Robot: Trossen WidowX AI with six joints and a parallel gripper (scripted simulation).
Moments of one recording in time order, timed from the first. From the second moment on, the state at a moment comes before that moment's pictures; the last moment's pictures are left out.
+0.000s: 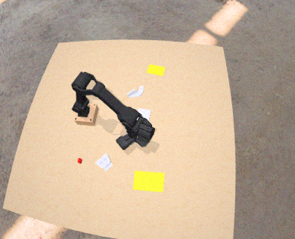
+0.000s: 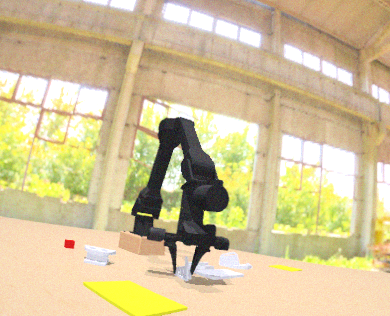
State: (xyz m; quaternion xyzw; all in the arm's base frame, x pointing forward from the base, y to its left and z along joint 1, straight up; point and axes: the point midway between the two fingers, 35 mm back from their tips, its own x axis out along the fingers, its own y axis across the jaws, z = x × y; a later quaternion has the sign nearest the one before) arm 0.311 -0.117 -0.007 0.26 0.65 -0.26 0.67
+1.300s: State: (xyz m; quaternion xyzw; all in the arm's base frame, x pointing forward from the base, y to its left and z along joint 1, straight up) arm 0.307 -0.115 0.066 0.26 0.65 -0.26 0.66
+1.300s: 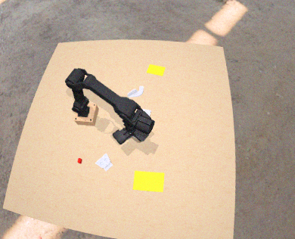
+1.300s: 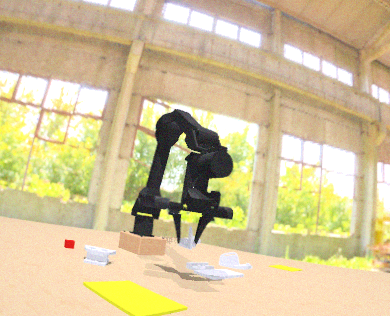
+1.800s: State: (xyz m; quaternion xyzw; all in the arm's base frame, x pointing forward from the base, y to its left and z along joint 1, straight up) arm 0.306 -0.100 0.068 0.20 0.67 -0.20 0.69
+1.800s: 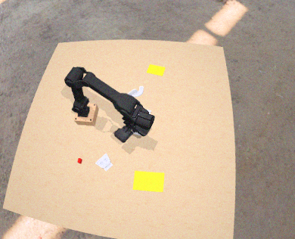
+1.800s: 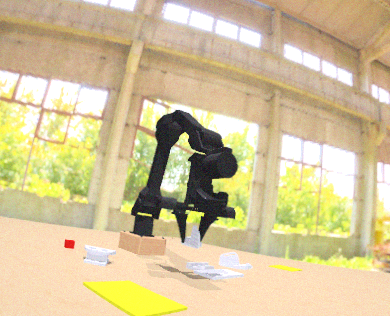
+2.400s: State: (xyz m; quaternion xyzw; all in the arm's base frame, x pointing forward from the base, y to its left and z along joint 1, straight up) arm 0.290 -0.057 0.067 0.03 0.70 -0.03 0.71
